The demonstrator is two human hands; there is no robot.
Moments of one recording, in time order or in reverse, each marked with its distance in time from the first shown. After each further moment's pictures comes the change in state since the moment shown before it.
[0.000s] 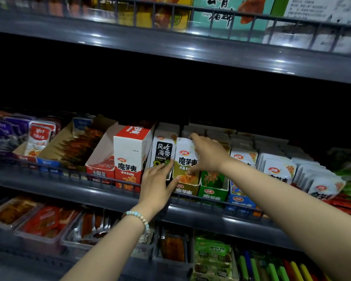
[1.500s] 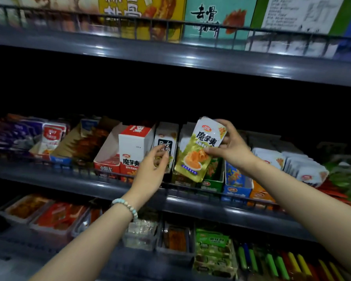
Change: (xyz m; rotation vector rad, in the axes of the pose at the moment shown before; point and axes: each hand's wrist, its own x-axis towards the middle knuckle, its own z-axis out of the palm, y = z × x) left_hand -0.023 0.025 -0.052 -0.565 0.085 -0.026; right_hand -0.060 0.027 -0.022 1.128 0.248 0.114
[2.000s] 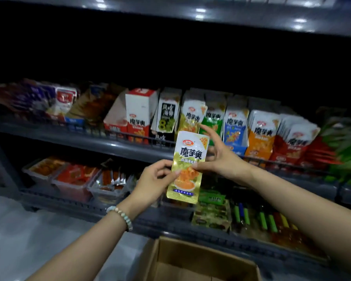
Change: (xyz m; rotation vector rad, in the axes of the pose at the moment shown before) left_hand -0.127 -0.018 0.013 -0.279 -0.170 -0.193; right_hand -0.117 0.009 0.031 0.138 -0.368 0.192
